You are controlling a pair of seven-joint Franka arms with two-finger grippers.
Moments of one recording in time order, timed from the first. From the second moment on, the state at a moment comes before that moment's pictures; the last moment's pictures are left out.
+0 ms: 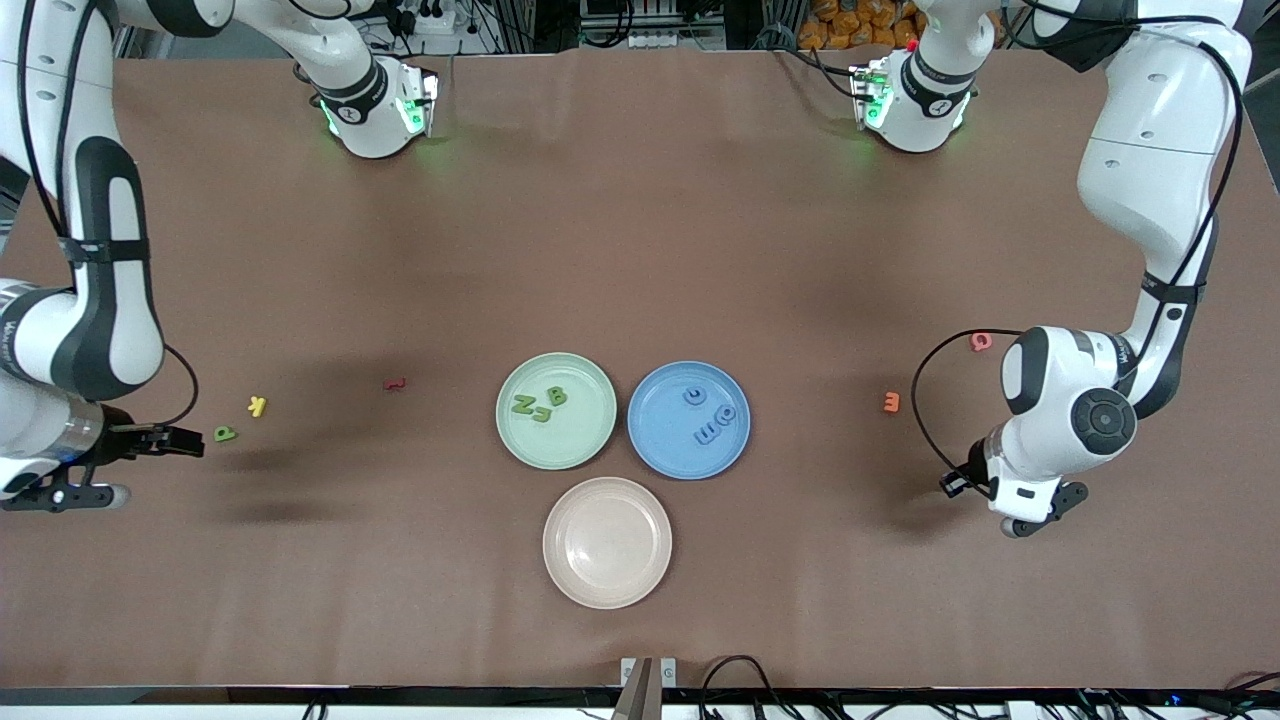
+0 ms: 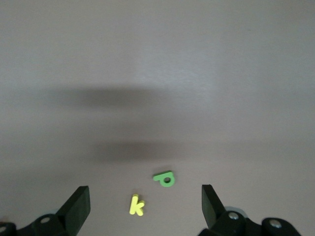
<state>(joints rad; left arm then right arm) 0.11 0.76 -0.21 -1.60 0.18 2.38 -0.67 0.02 0.59 -0.29 -1.53 0.12 2.08 -0.31</state>
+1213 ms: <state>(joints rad) -0.29 0.69 -0.27 -1.59 0.18 2.34 -1.23 -0.01 0.61 -0.28 -1.60 0.23 2.35 0.58</state>
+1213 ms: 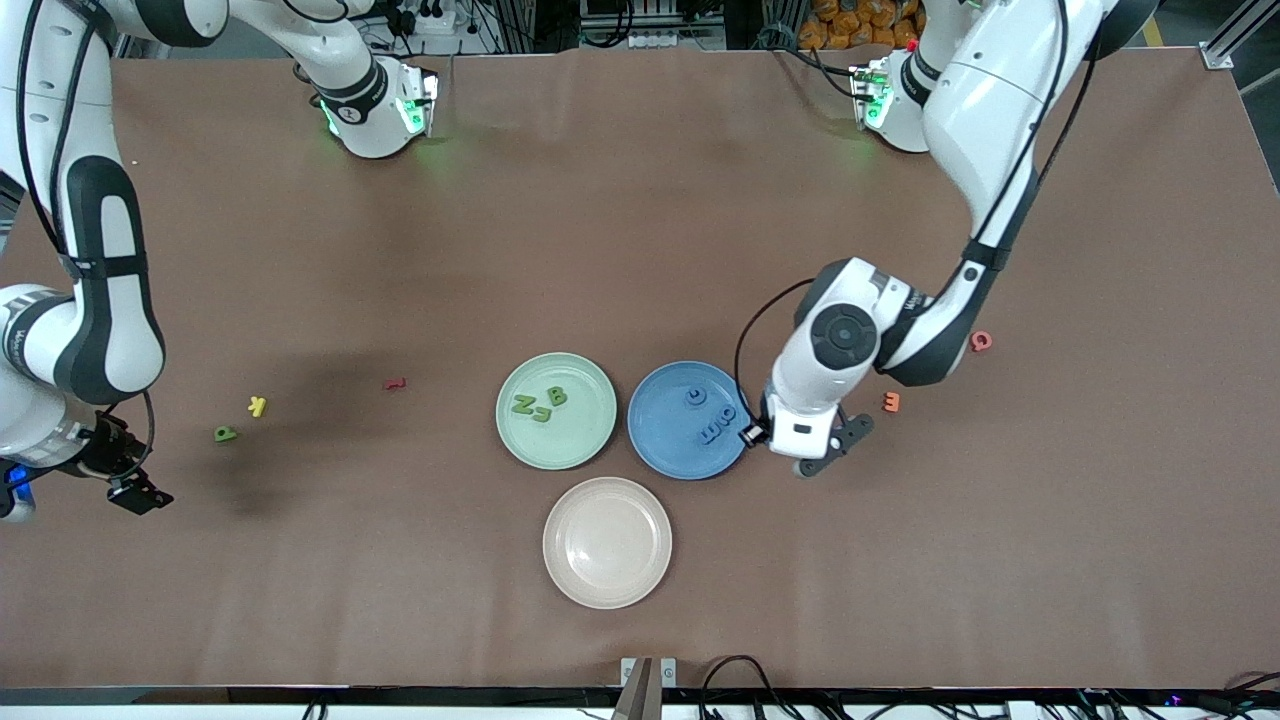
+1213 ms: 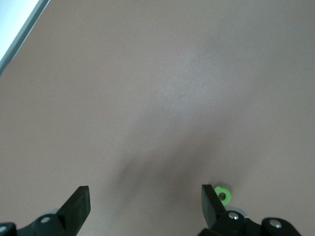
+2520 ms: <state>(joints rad) -0.49 0.69 -0.27 -1.58 0.18 2.34 -1.31 -0.03 0.64 -0.28 -1.81 0.25 2.49 0.68</state>
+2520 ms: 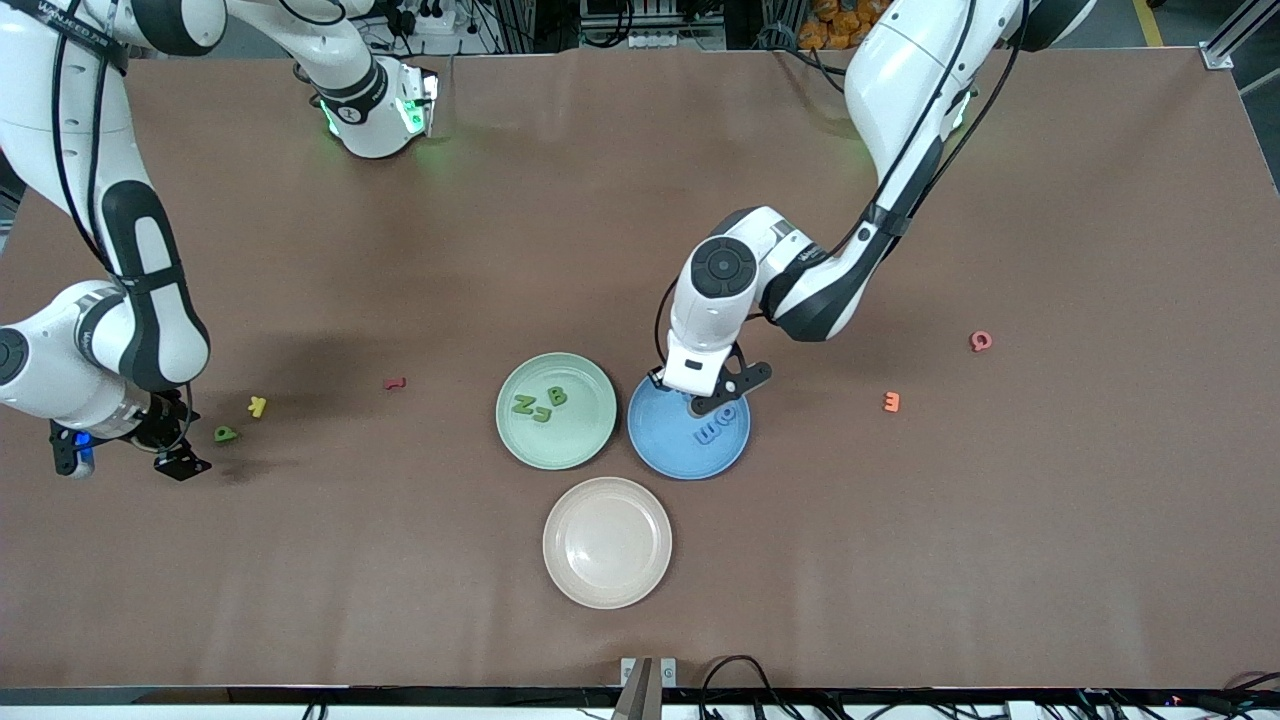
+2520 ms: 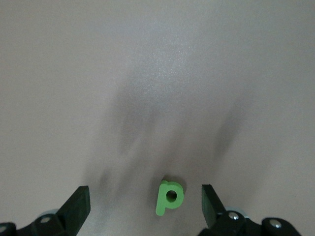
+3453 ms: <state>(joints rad) -0.26 0.60 -0.24 -1.57 0.18 2.12 -0.86 -0.03 0.65 -0.26 -1.88 0.25 2.58 0.68</state>
